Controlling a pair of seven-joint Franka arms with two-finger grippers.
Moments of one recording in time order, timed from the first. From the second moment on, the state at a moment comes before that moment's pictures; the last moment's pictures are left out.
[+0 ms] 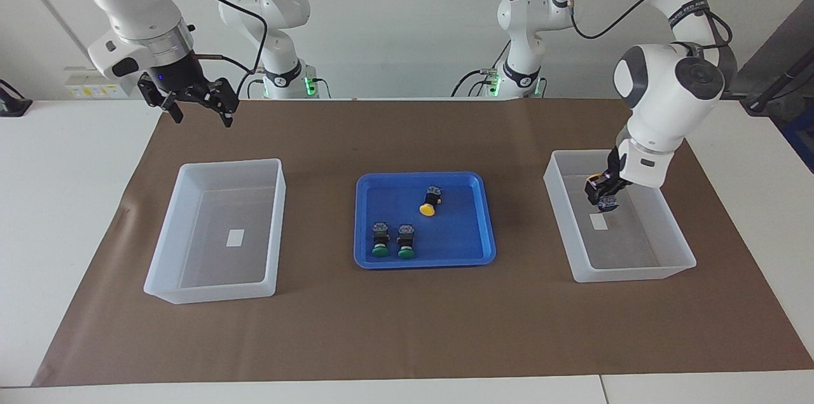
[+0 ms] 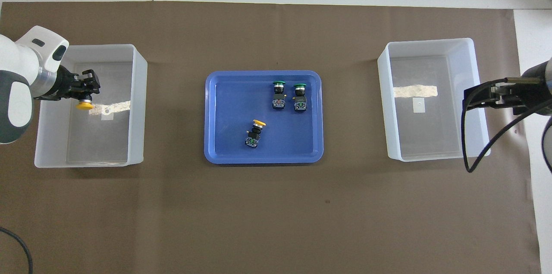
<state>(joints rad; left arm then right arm) 0.13 0.18 -0.10 -1.90 0.04 2.16 -0.22 0.06 -0.01 -0.03 -1.61 -0.03 1.57 0.14</state>
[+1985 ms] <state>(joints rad) 0.15 0.11 -0.14 -1.87 0.03 2.05 -0.10 0.46 0.42 -0.02 -1.77 -0.01 2.42 0.39</state>
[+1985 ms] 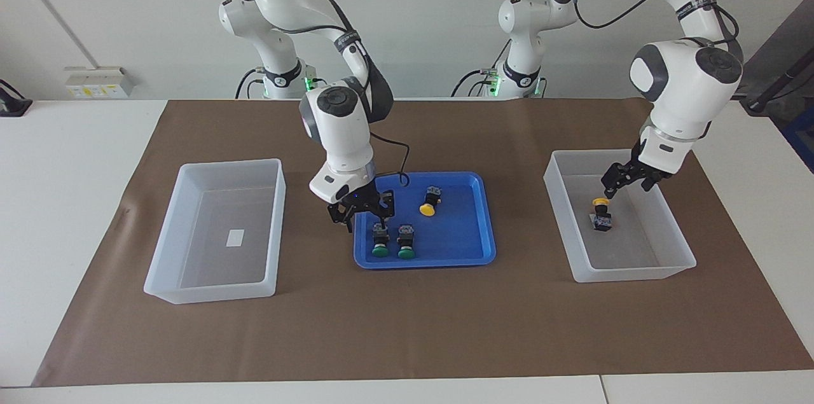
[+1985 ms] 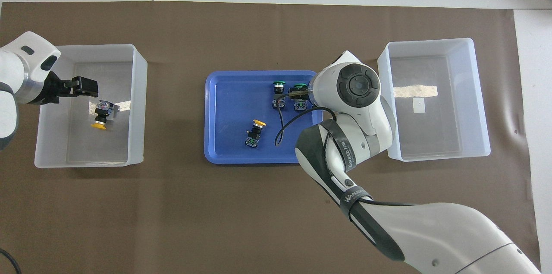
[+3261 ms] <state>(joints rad) -0.20 0.09 -0.24 -1.94 0.02 2.25 -0.10 0.41 0.33 -0.04 -1.76 -0.01 2.39 0.39</state>
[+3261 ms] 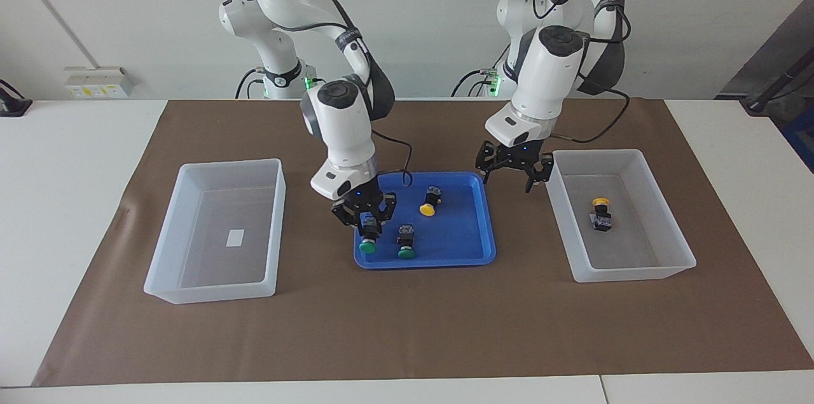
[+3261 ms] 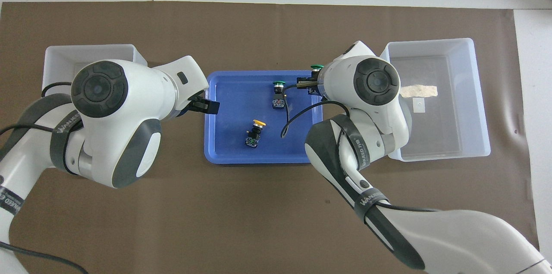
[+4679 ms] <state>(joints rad) -0.44 0.30 -0.23 -2.05 0.03 2.51 -0.12 0.03 0.27 -0.04 -1.99 -0.01 2.50 -0.09</state>
